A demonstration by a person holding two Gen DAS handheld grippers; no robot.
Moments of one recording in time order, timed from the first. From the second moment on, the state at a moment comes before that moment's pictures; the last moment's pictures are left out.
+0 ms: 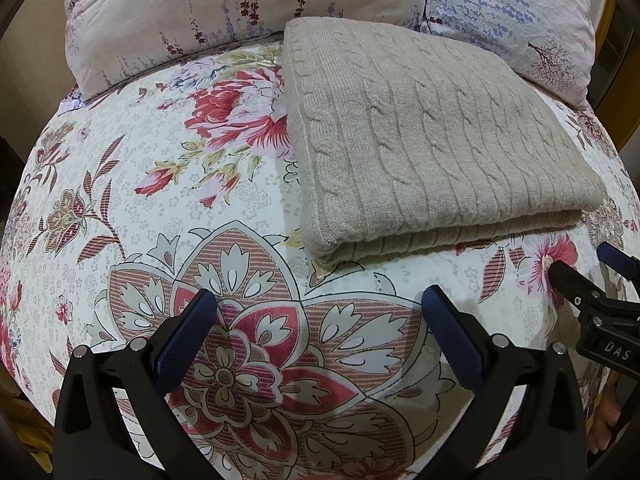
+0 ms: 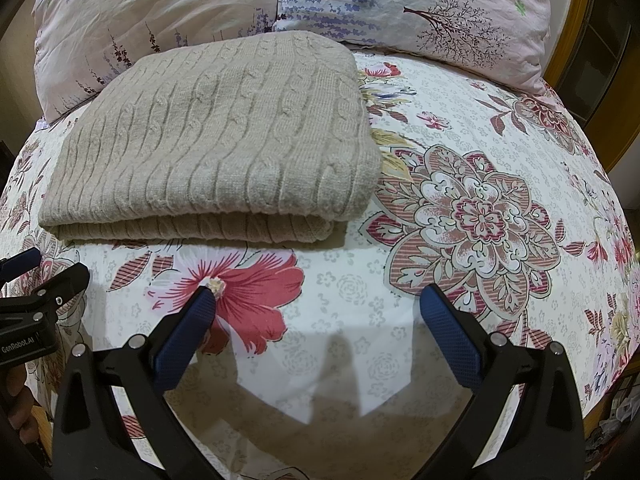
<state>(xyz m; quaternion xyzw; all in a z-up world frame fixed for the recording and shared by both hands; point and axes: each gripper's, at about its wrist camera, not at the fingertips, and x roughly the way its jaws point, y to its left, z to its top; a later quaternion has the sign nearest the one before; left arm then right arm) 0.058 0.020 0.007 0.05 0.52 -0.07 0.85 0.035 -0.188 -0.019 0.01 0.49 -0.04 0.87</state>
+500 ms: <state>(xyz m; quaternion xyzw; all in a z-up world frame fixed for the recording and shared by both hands) 0.060 0.020 0.007 0.05 0.52 -0.07 0.85 0.035 -0.188 -0.018 0.01 0.49 -0.04 0.87</state>
